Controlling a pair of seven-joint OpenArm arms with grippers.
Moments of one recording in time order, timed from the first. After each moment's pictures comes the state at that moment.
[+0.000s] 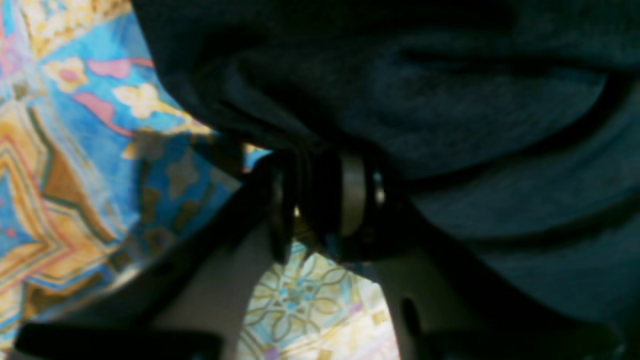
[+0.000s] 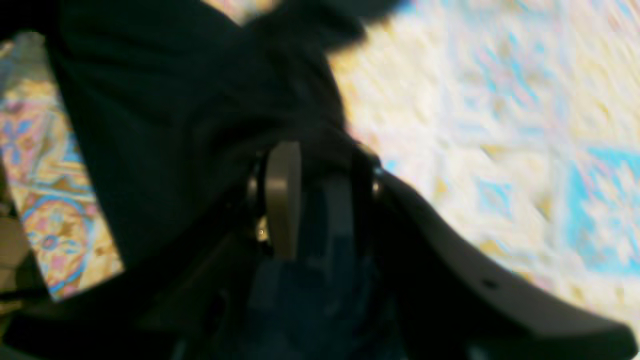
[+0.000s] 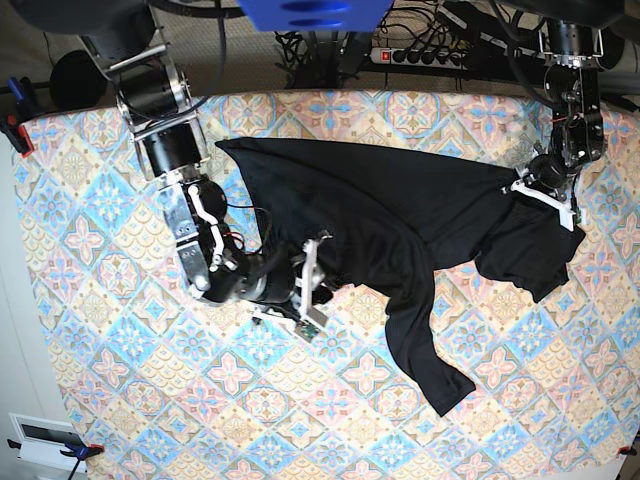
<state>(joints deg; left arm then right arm) 12.5 -28.6 -12.0 85.3 -44.4 6.4 45.3 24.2 7.8 -22.5 77.6 30.0 33.4 -54.3</state>
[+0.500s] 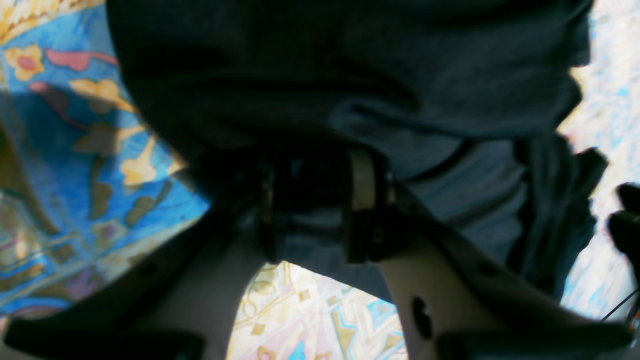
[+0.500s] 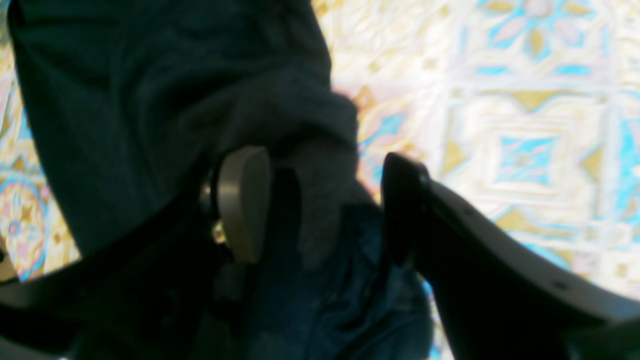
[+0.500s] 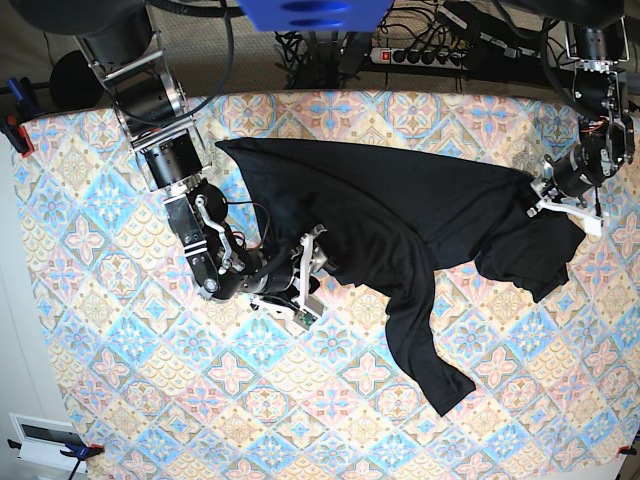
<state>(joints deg) 12.7 -34.7 -14.7 86.6 -67.3 7.7 47.2 26.7 8.4 -25.8 66.9 29.5 33.1 -51.8</state>
